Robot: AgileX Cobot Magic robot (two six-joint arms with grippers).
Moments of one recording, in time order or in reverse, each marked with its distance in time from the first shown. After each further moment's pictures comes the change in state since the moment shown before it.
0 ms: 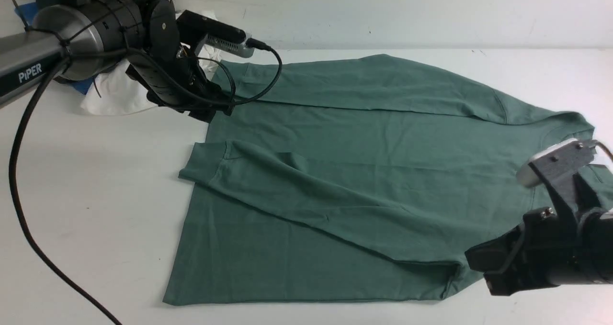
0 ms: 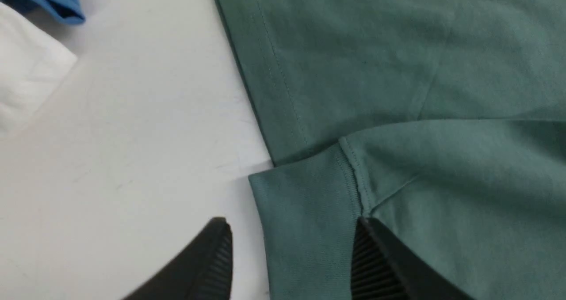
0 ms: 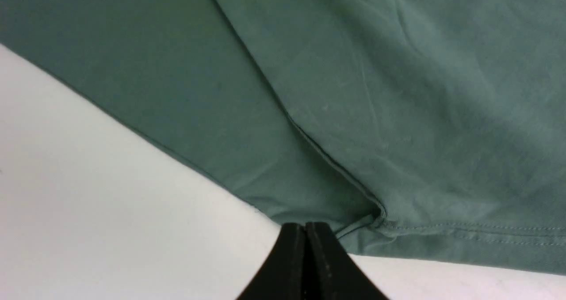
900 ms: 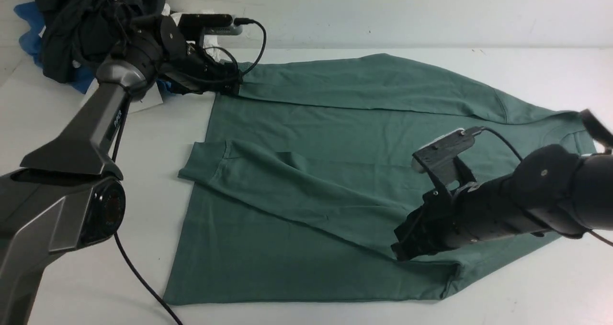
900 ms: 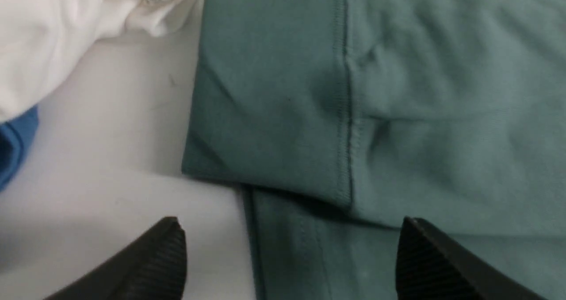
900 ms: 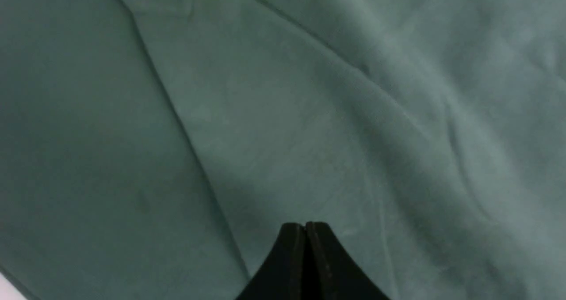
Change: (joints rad) right arm 0.227 0.465 -0.261 -0.046 -0.261 0.017; left arm 0.139 0.773 -1.043 -0.299 0.081 -0.020
